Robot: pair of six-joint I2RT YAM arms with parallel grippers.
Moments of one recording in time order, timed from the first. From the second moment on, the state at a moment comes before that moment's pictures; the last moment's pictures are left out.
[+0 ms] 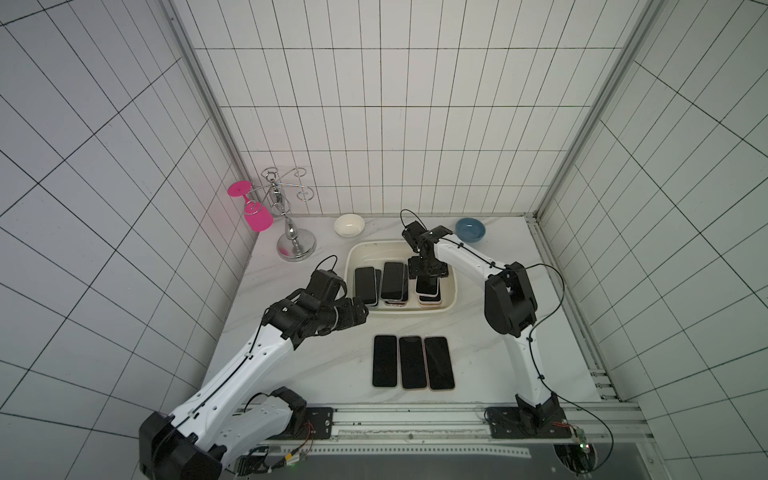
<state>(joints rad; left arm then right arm) -0.50 1.01 0.90 -0.85 0.16 -0.73 0.69 2.25 1.94 -1.09 0.21 0.53</state>
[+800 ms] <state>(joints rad) -0.46 1.04 0.90 -0.87 0.19 -0.70 0.68 2.20 1.88 -1.05 0.18 0.53</state>
